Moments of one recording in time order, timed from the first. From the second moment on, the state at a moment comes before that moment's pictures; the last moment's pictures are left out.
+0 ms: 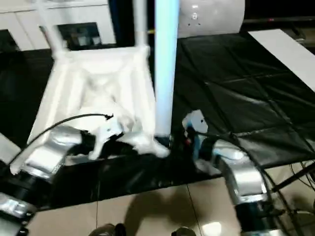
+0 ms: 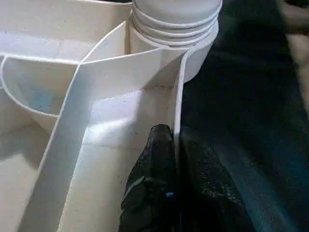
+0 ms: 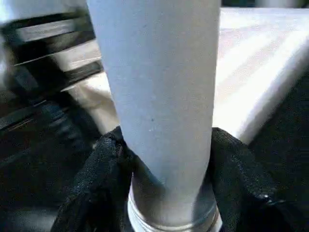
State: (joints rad) left arm -0.50 0.31 -0.28 0.29 0.01 0.40 -1.03; right arm -0.27 -0.27 0.05 0.07 0.22 0.34 0.78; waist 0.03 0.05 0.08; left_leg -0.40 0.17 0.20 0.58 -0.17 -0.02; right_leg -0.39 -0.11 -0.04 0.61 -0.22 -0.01
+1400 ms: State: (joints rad) left arm -0.54 0.49 -0.38 0.43 -0.03 0.02 -1.47; right arm -0.33 -0.54 0.17 0.13 0.32 0.28 1.40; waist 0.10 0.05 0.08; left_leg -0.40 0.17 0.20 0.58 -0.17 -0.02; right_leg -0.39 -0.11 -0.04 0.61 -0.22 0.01
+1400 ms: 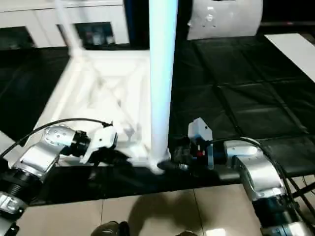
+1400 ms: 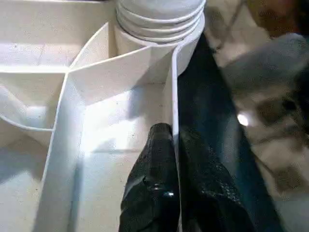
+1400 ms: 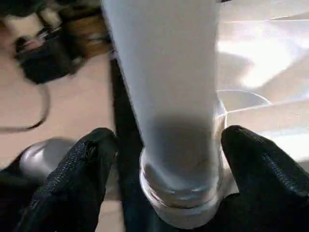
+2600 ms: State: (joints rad) left arm -0.59 0.43 -0.34 0.49 -0.02 0.17 -1.36; right arm -0.32 -0.42 0.15 0.09 0.29 0.40 1.16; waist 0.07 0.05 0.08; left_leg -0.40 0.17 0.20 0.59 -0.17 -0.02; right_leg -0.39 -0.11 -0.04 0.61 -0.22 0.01
